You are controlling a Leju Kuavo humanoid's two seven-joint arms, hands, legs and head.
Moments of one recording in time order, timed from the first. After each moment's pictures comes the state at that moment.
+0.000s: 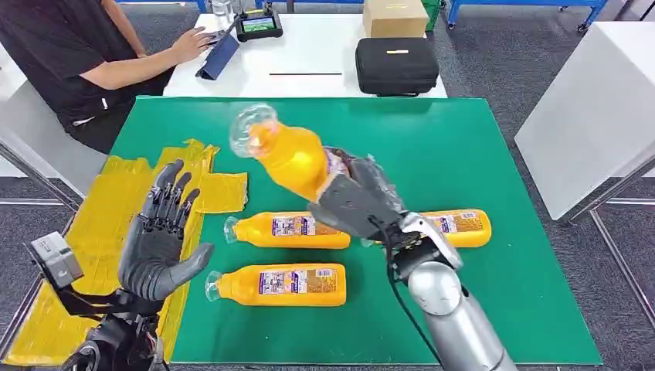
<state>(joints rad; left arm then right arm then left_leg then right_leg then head) 0.08 0.08 -0.29 -2.01 0.31 0.05 -0.14 -0.38 0.07 0.53 -1.62 0.40 0.02 0.25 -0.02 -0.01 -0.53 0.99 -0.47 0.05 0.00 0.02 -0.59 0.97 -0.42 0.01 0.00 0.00</state>
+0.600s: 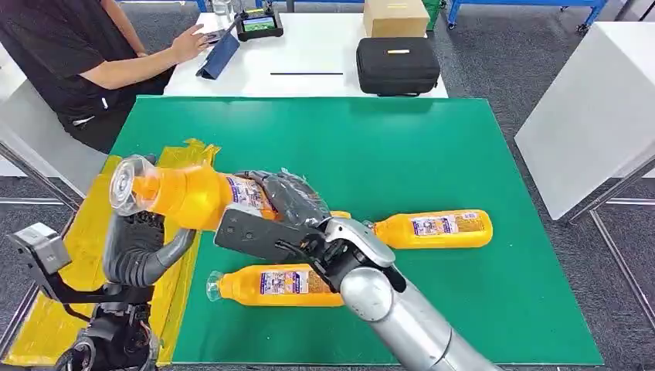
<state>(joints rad) 0.07 0.11 -0.29 -2.02 0.32 0.25 -0.12 -0.50 0.17 0.78 -1.48 0.44 0.02 0.28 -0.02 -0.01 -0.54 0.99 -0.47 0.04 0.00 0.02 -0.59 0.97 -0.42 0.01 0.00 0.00</state>
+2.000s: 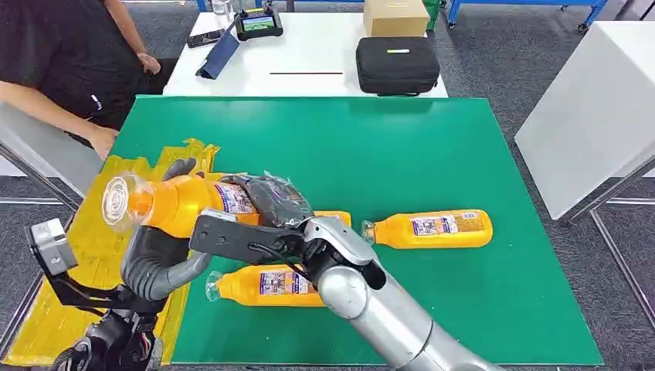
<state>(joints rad) 0.03 0.19 -0.42 -2.06 0.49 0.14 -0.07 -0.53 0.23 0.82 -1.38 0.55 0.05 0.30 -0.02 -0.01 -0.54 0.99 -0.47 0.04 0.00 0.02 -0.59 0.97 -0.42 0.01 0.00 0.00</state>
